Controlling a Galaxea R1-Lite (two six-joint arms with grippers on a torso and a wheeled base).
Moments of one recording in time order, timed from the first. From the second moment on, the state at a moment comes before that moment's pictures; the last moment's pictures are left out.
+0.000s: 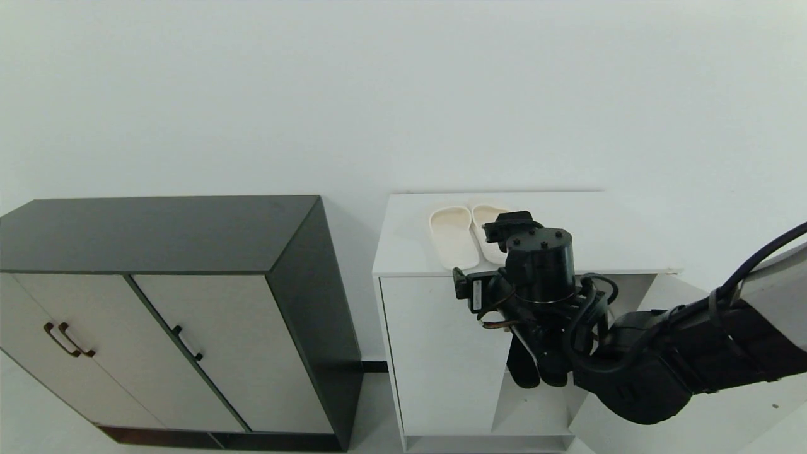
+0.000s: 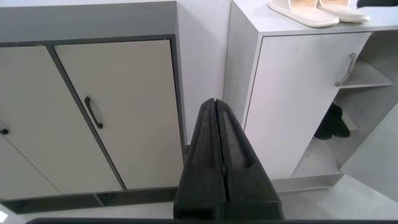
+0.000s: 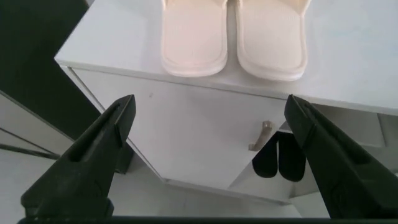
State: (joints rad) left arm 0.00 0.00 0.00 0.00 -0.04 0.02; right arm 0.80 1.98 -1.03 -0.72 -0.59 0.16
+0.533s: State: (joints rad) left arm 0.00 0.00 0.00 0.00 -0.04 0.02; right arm 0.78 1.99 -1.03 -0.72 -0.59 0.16
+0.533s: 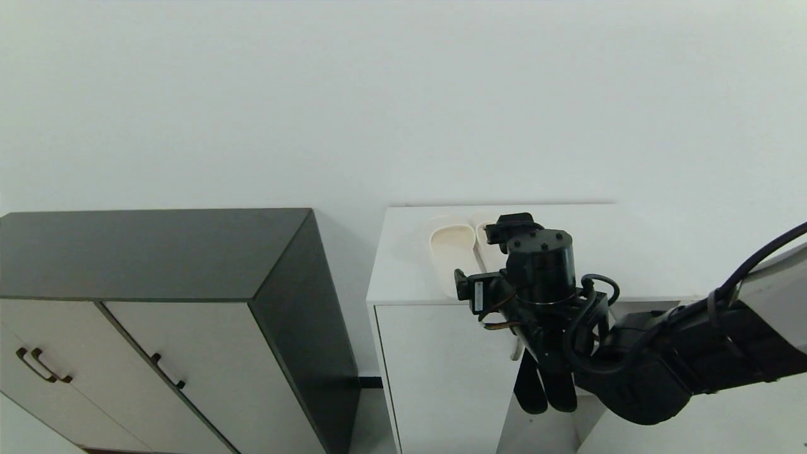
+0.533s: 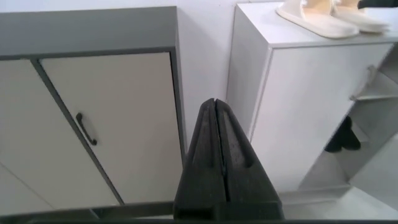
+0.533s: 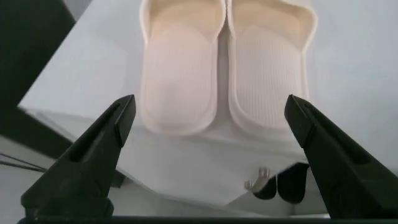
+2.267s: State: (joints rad) left arm 0.00 0.00 0.00 0.00 -0.04 0.01; right arm 0.65 2.26 -1.28 -0.79 -0.47 0.12
